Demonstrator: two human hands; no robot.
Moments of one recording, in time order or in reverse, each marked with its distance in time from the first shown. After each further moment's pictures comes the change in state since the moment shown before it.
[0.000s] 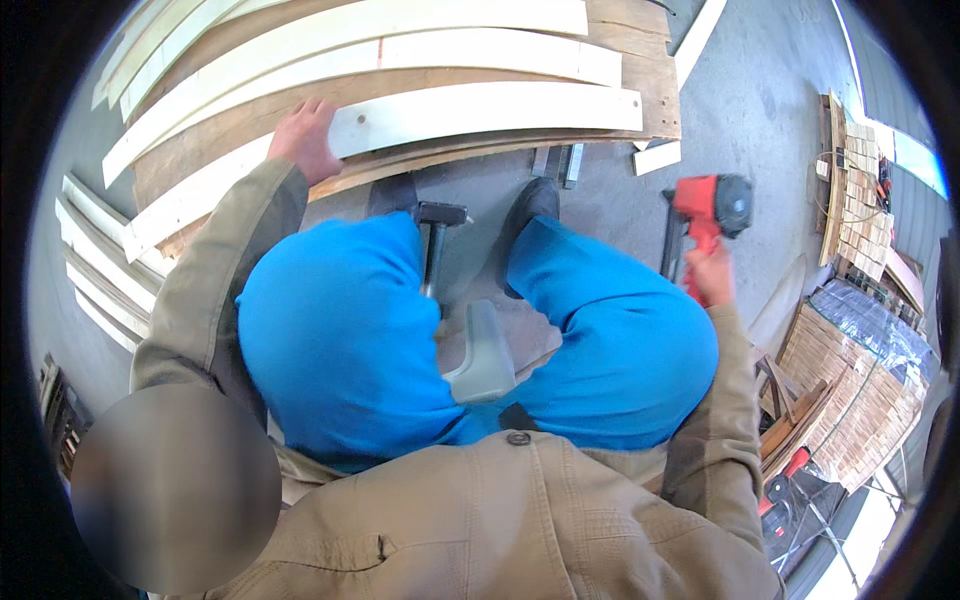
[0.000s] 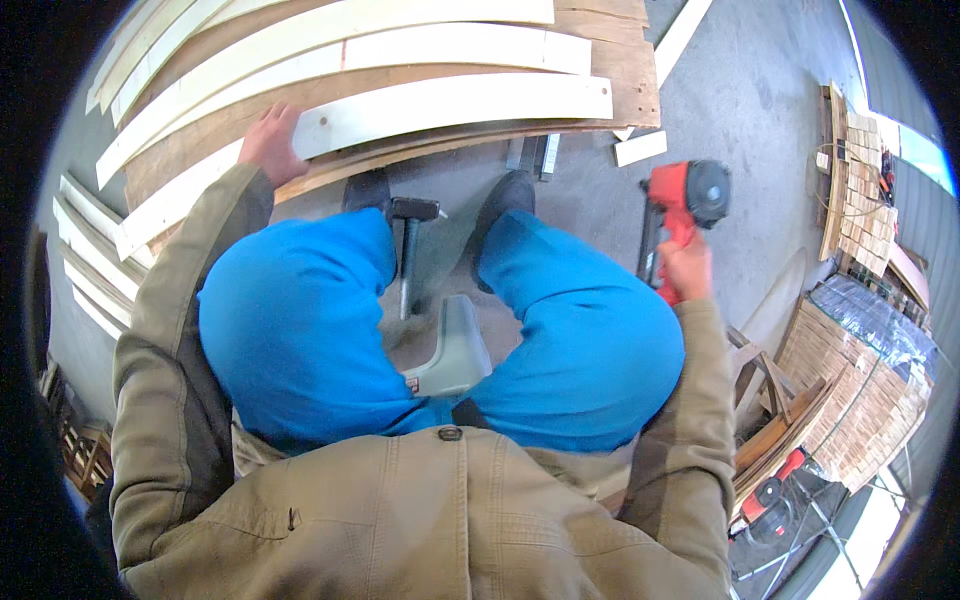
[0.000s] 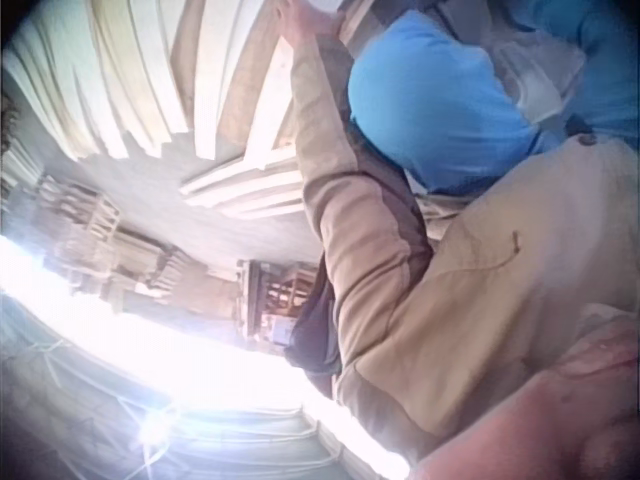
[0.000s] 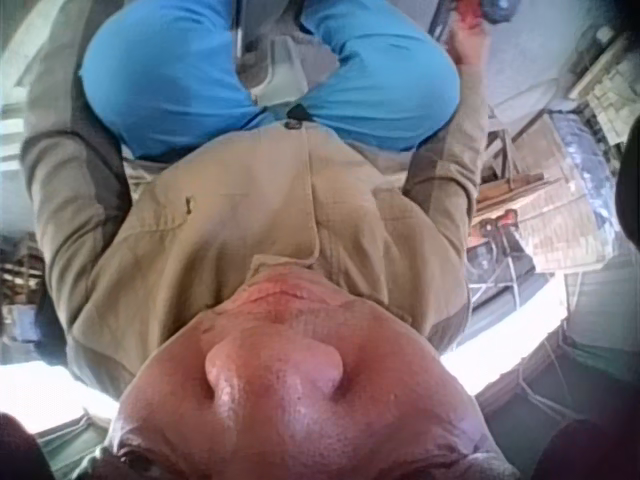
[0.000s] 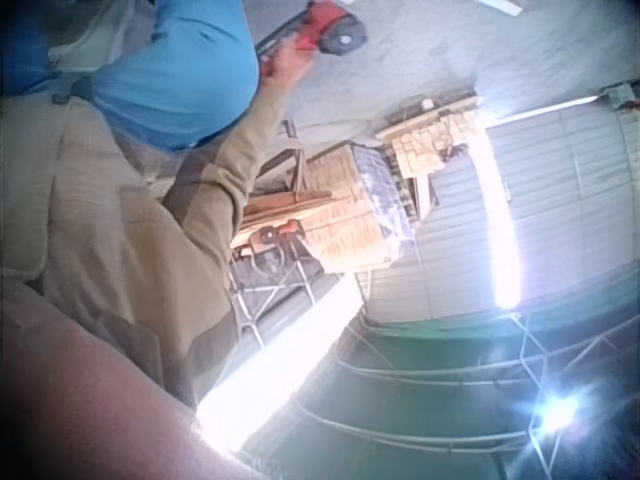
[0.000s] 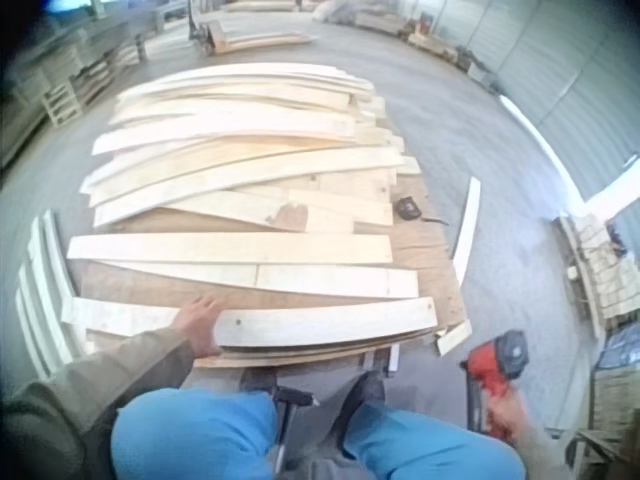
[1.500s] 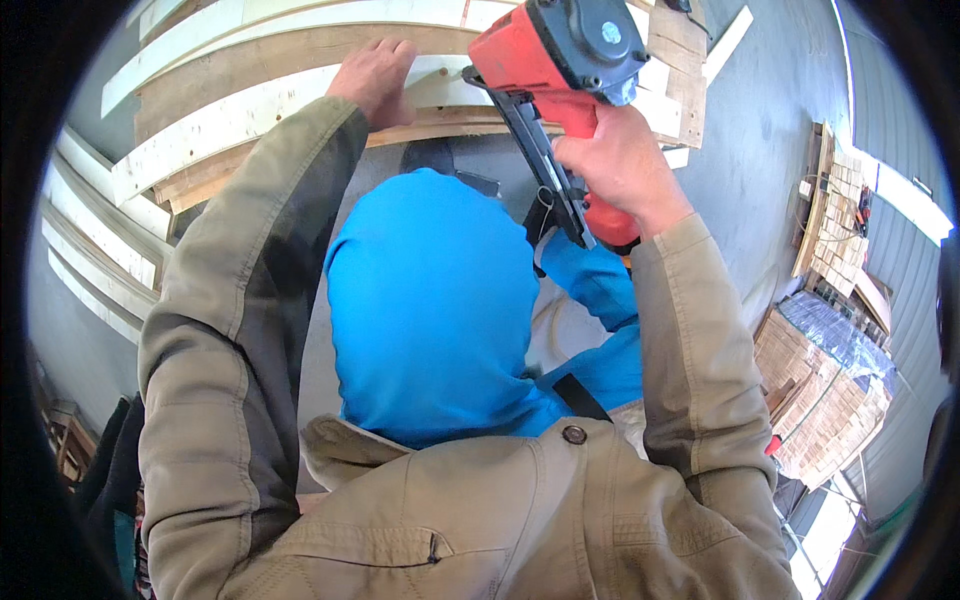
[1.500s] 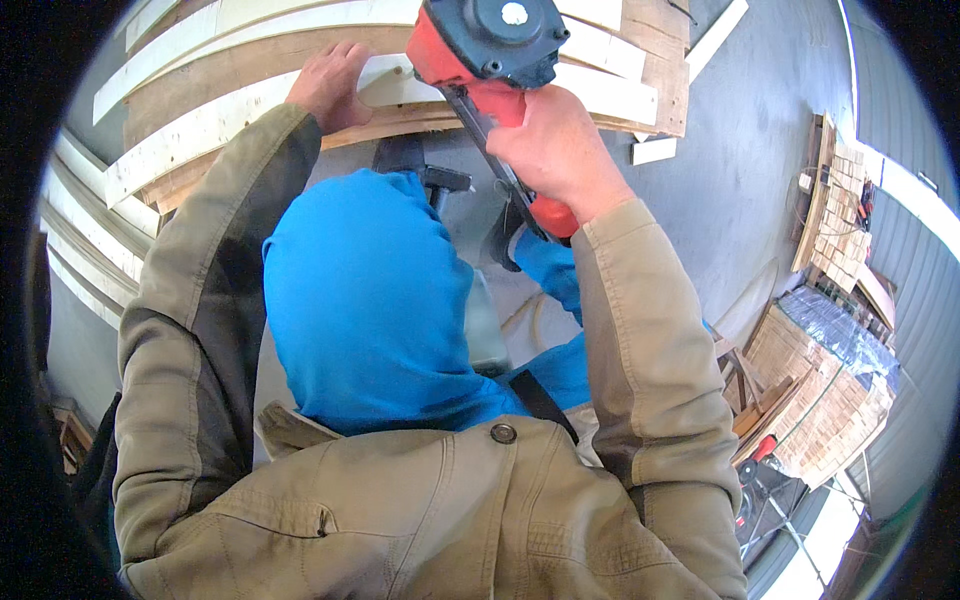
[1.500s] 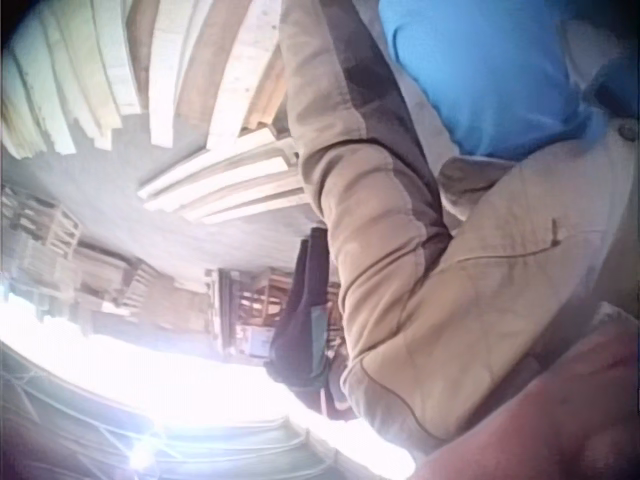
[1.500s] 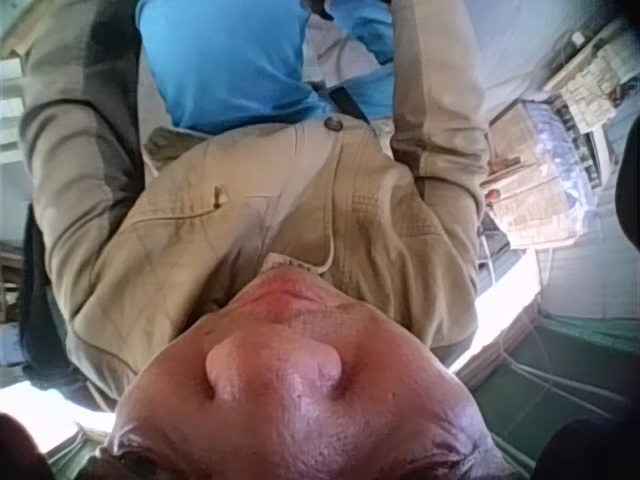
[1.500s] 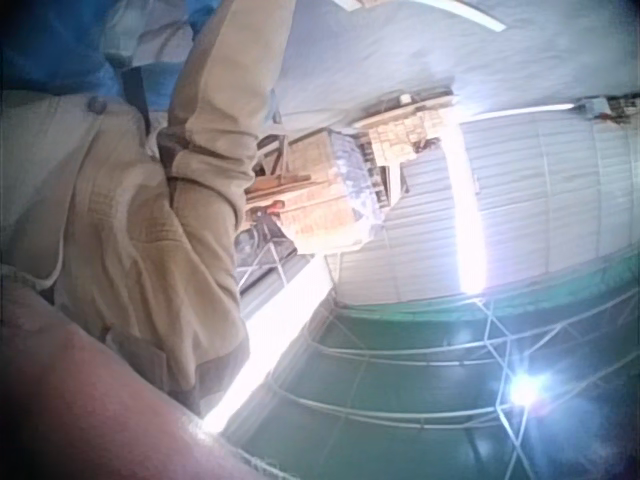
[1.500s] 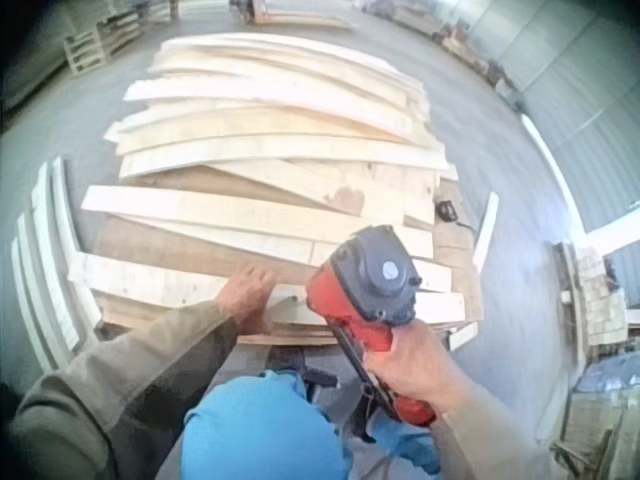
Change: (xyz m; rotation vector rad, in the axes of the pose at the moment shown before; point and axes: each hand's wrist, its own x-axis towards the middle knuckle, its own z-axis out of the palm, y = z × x) left_hand -0.002 -0.016 0.022 -0.072 0.231 0.136; right_hand -0.114 -0.357 0.145 -0.124 -0.355 -0.694
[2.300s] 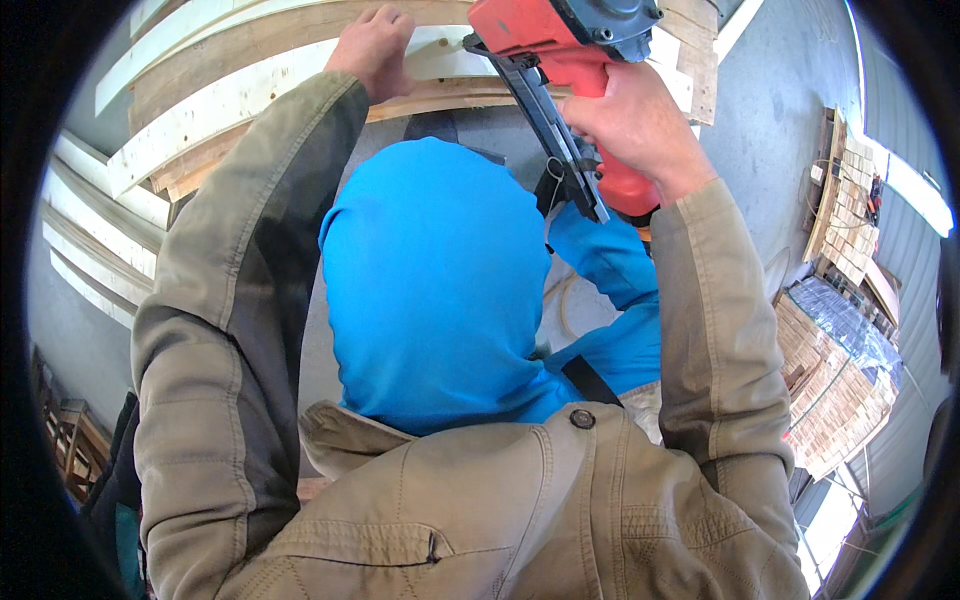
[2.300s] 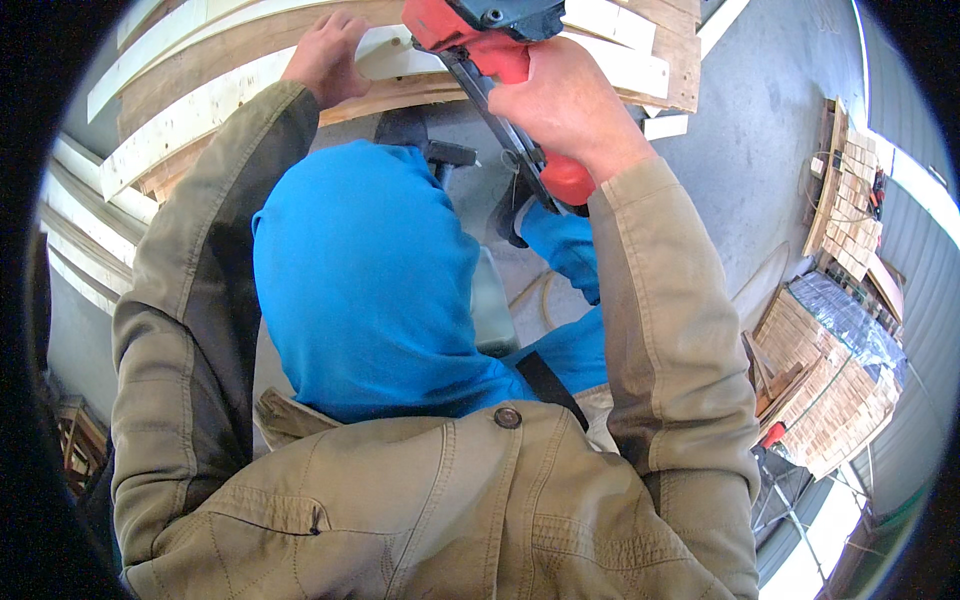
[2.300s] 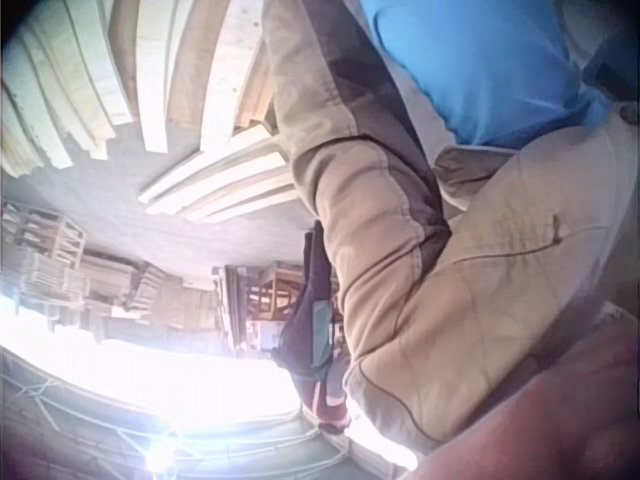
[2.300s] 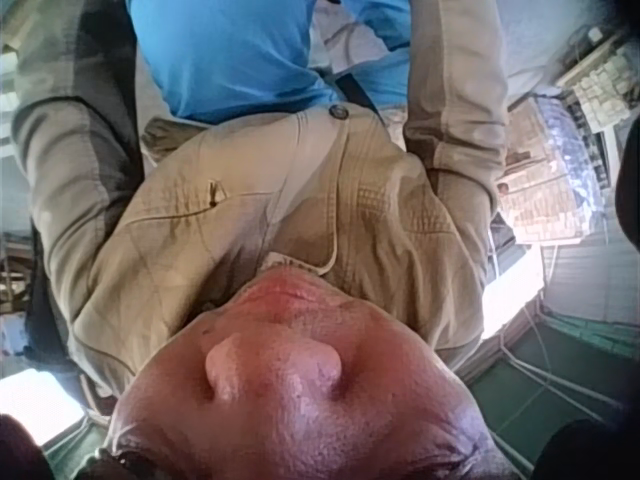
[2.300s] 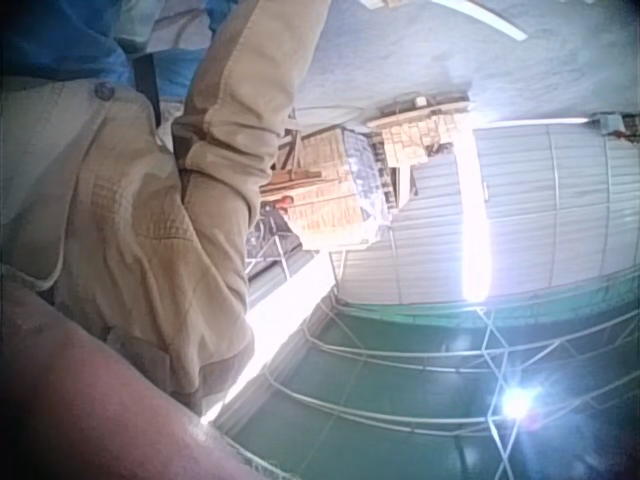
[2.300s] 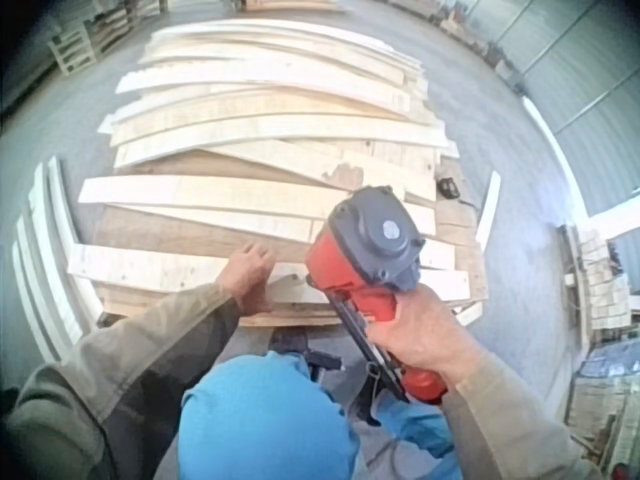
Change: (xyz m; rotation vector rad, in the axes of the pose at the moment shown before) left_hand 0.006 -0.001 0.002 0.094 -0.122 -0.012; right_hand 0.006 0.005 -0.005 -0.064 -0.061 -0.008
